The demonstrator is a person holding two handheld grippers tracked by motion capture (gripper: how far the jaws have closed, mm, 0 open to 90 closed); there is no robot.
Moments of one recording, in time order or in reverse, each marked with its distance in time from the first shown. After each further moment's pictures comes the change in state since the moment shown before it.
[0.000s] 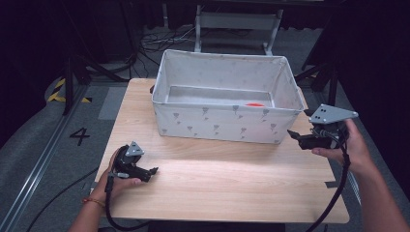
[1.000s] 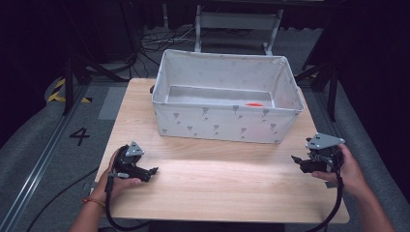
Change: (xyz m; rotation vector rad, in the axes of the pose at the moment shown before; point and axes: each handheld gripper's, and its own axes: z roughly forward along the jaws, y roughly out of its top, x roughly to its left) left arm 0.000 0.000 0.000 0.000 0.001 0.000; right arm 0.023 -0.089 0.032 0.181 0.015 0.048
